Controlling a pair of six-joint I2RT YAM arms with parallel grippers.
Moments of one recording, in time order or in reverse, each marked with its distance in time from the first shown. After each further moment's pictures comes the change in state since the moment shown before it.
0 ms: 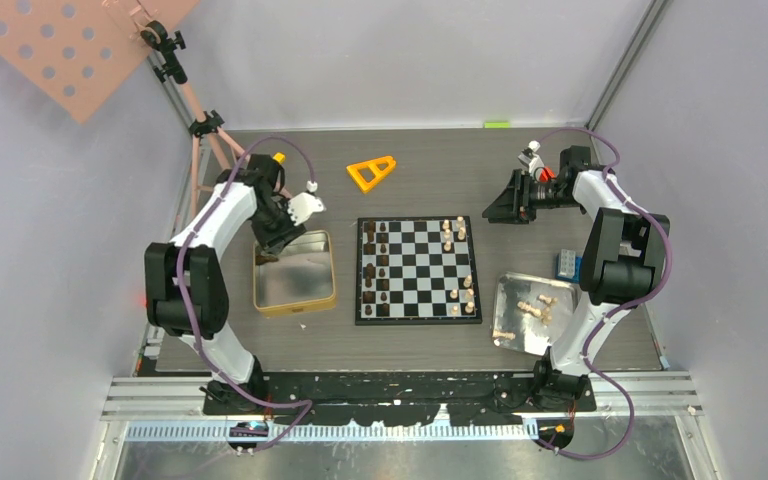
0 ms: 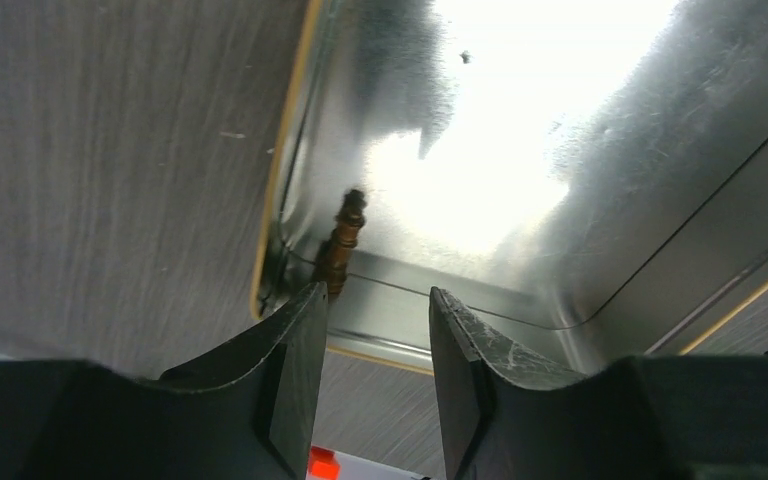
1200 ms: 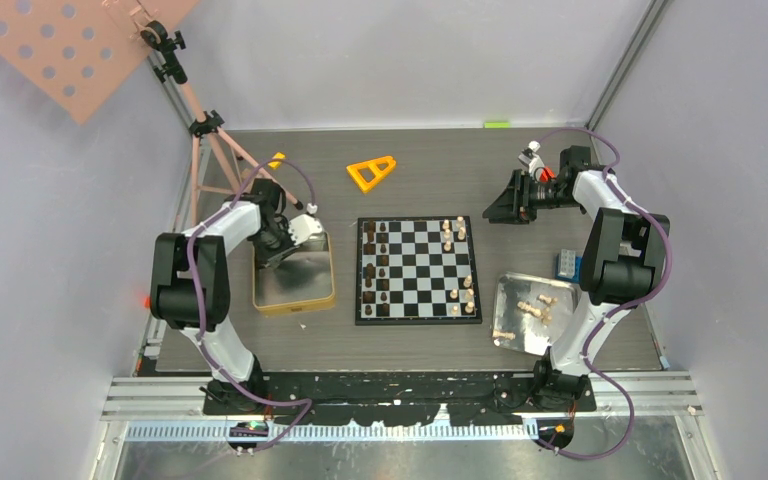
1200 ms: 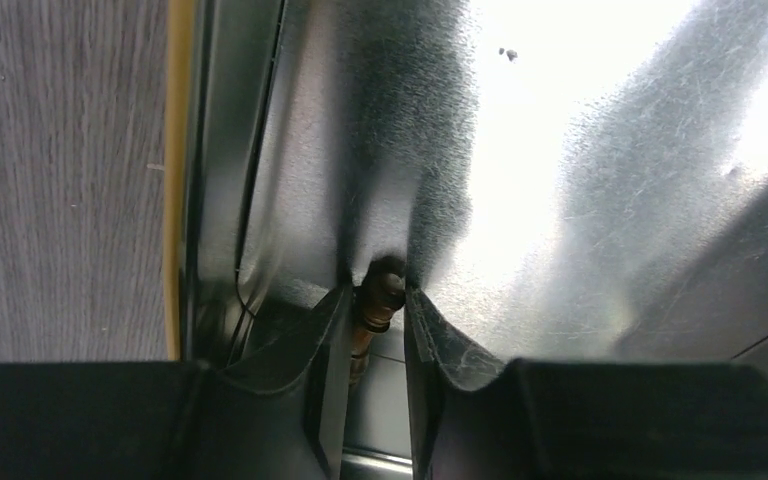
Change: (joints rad) left arm 0.037 0.055 -0.234 0.263 -0.040 0.050; right arm 0.000 0.000 0.000 0.001 0.015 0.001
